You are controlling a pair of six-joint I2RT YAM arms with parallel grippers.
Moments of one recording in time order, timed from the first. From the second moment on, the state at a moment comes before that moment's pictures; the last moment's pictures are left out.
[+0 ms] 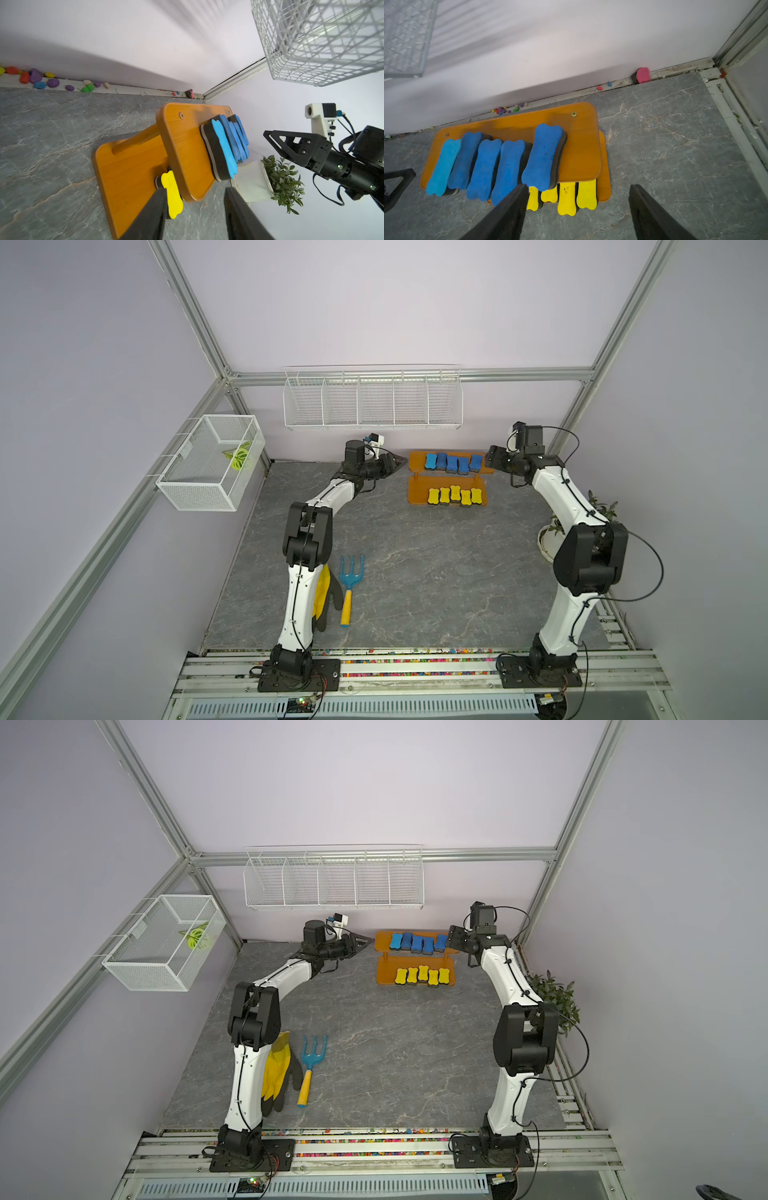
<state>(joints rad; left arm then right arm) -0.32 2.40 1.94 0.17 0.82 -0.73 0.04 1.97 1.81 -0.54 -0.07 0.28</state>
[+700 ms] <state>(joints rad) -0.35 2.64 2.23 0.18 0.87 -0.85 -0.04 2.18 2.03 -0.59 -0.22 0.31</state>
